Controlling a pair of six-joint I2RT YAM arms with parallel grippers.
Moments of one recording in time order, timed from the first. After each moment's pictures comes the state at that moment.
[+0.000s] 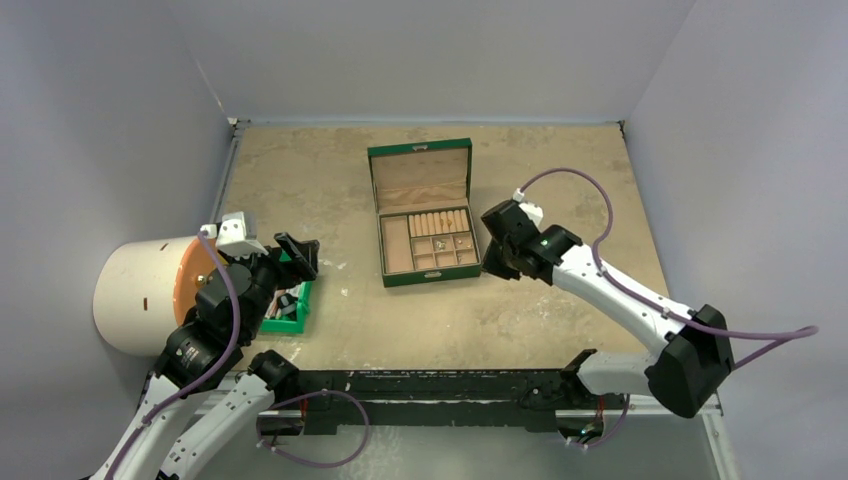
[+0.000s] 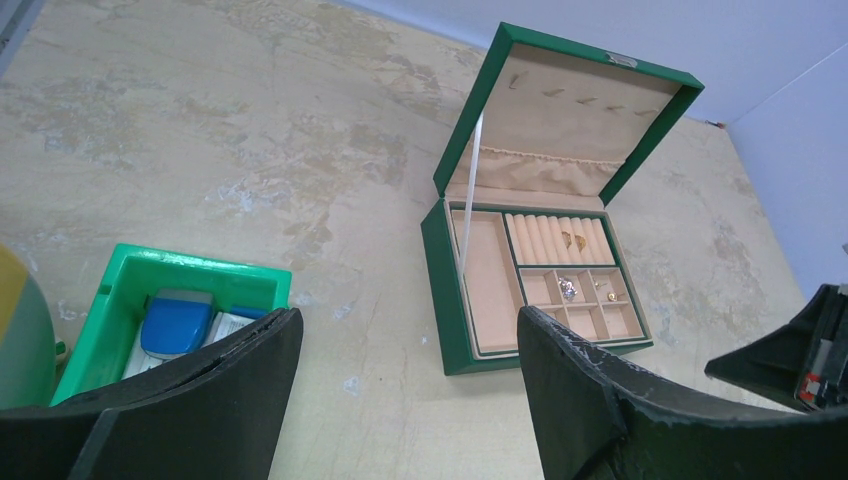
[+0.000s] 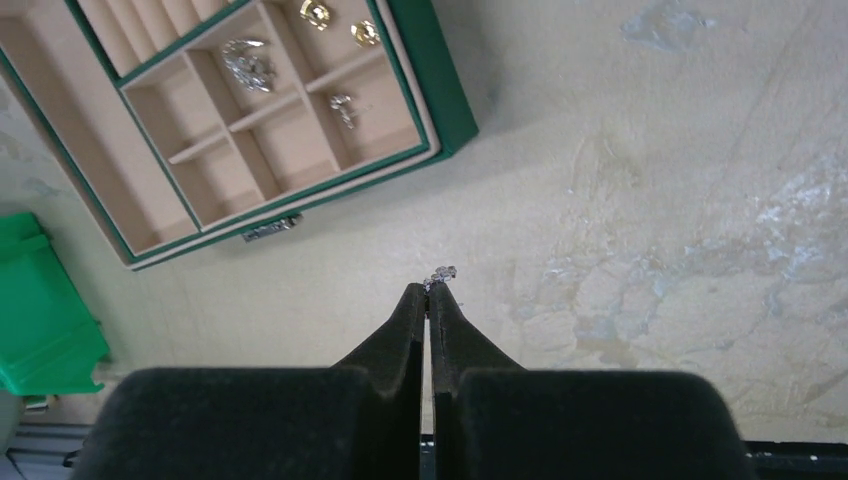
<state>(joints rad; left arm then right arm) -0.57 0.41 0.81 -0.63 -0.45 -0.49 0.69 1.24 0.97 -0.79 0.25 0.99</state>
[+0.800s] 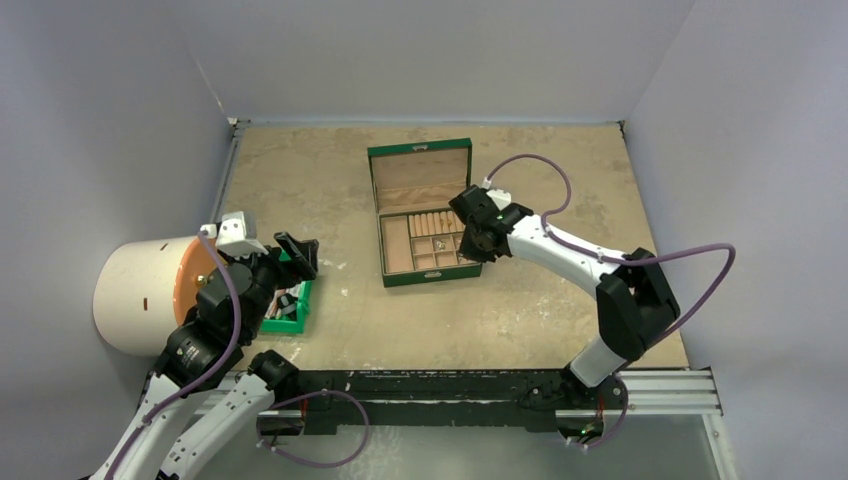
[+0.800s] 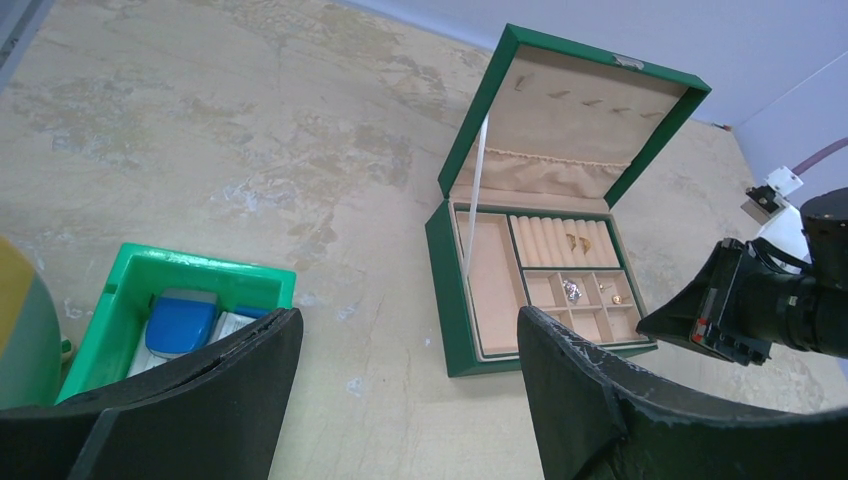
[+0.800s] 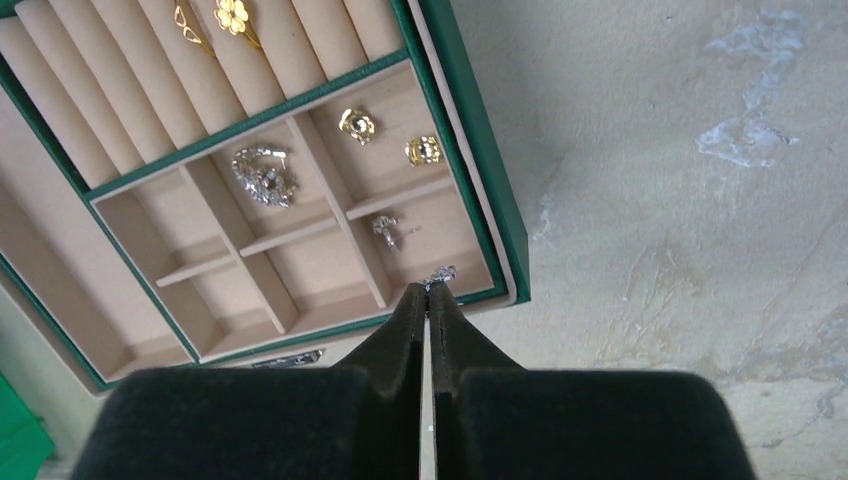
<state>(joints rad) -0.57 0.41 0.81 -0.63 -0.47 -0.49 0.69 1.60 1.15 -0.69 0.30 0.92</state>
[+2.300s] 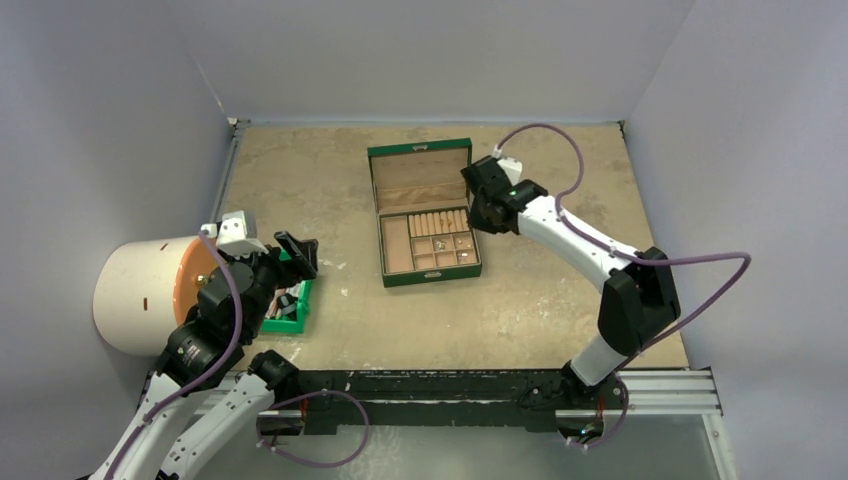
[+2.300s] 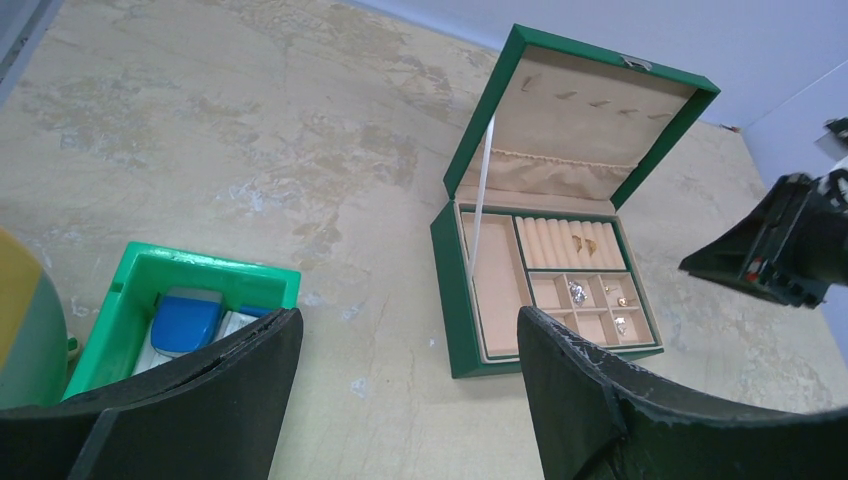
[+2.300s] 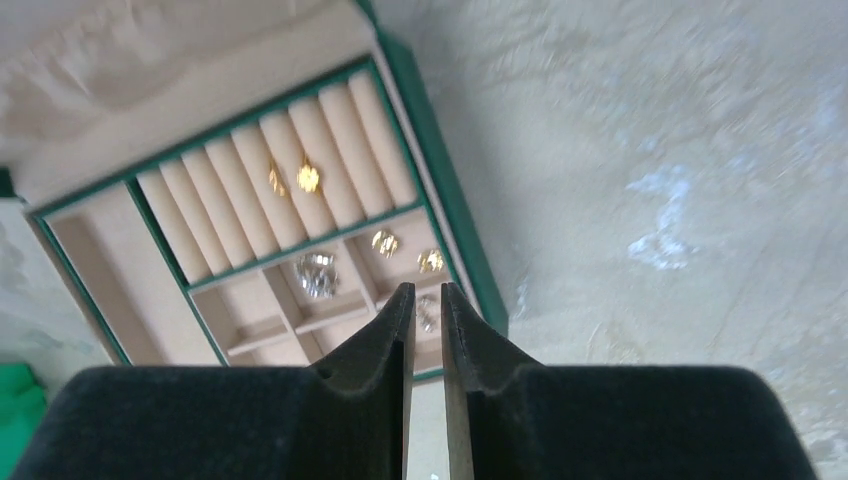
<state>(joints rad) -0.57 0.42 0.81 -0.63 -0.48 -0.49 0.61 1.63 1.31 -0.72 0.36 0.82</state>
